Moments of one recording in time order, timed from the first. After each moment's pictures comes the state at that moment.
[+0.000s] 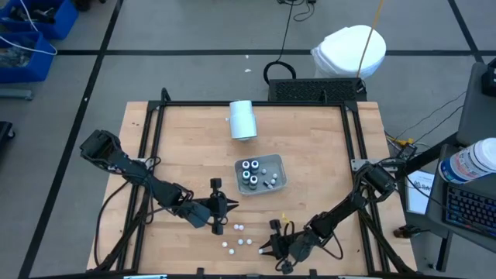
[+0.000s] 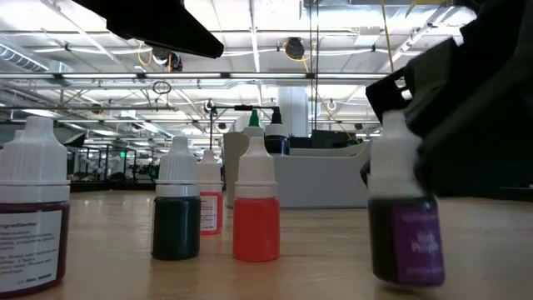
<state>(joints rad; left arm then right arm) -0.55 1.56 0.87 0.11 -0.63 -0.07 0.72 2.05 0.96 0.56 0.39 0.27</state>
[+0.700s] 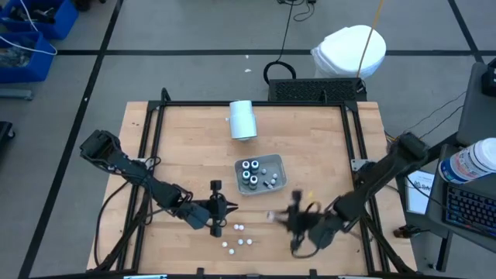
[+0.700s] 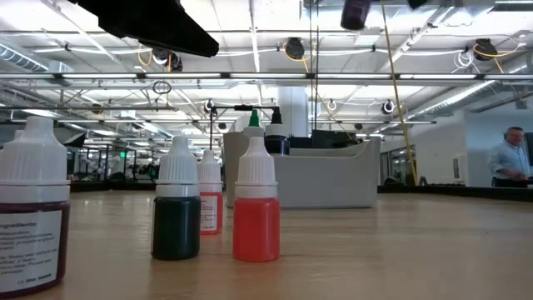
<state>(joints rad) -0.56 1.56 0.87 0.10 -0.60 -0.08 0.71 1.56 0.96 -0.01 0.78 0.17</state>
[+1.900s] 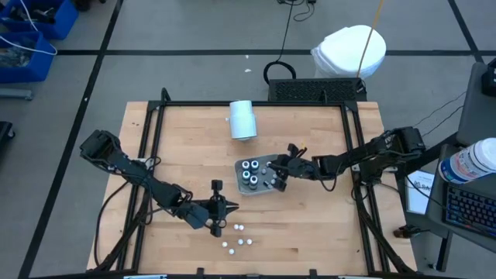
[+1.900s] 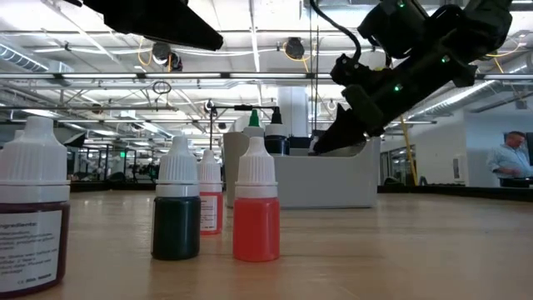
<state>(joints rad) -0.56 1.56 0.87 0.13 -0.61 0.01 0.09 1.54 0.58 0.35 0.41 0.21</state>
